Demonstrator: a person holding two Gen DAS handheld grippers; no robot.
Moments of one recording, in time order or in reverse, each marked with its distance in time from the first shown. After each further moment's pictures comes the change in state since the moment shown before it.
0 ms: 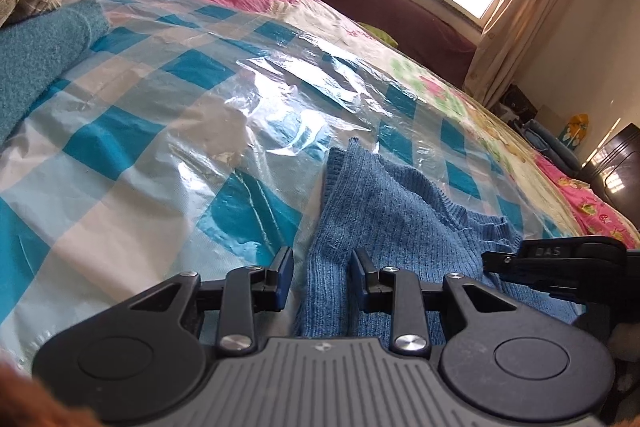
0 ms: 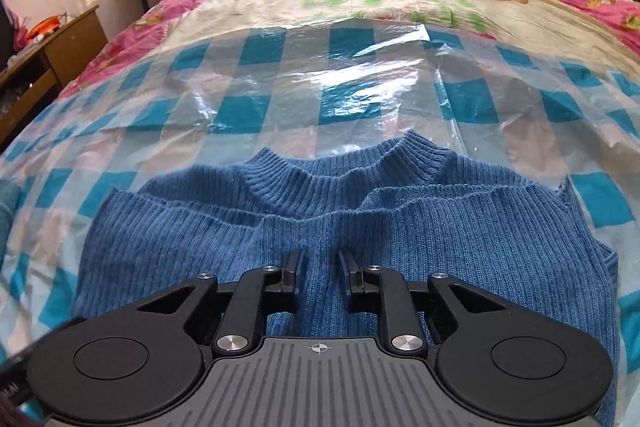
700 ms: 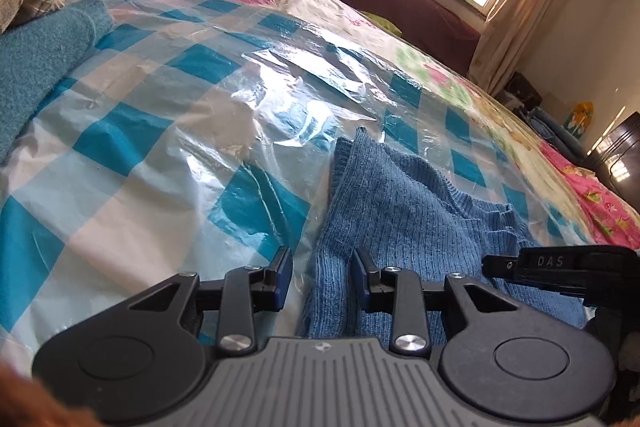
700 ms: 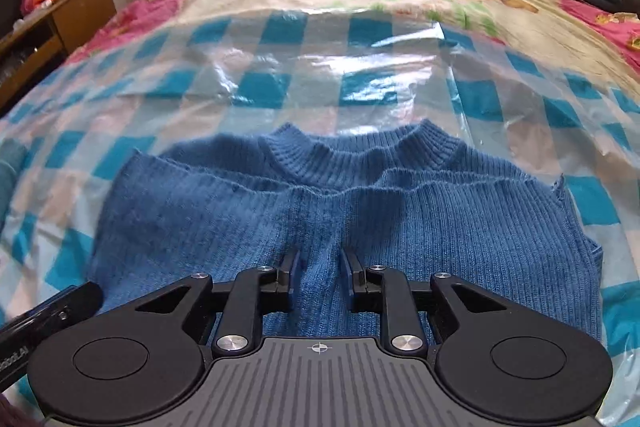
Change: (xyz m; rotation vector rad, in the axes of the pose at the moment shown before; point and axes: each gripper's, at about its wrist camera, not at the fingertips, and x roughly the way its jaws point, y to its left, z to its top) left arm -0.005 0.000 0.000 0.018 0.038 0.023; right arm -0.008 0.023 -0.009 -0.091 0.048 -0.050
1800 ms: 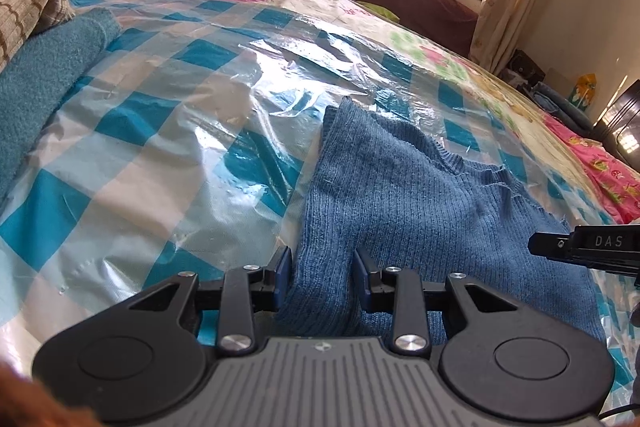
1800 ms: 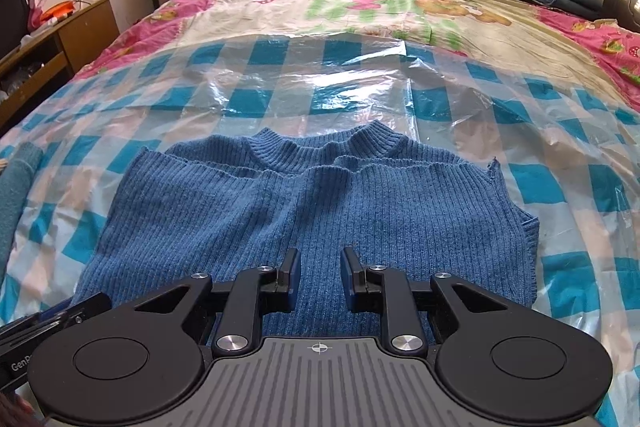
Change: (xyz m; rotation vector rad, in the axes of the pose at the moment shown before) left arm -0.024 -0.017 -0.027 0.070 0.020 0.050; right arm -0.055 -0.025 -0.029 -0.007 -0.066 -0.001
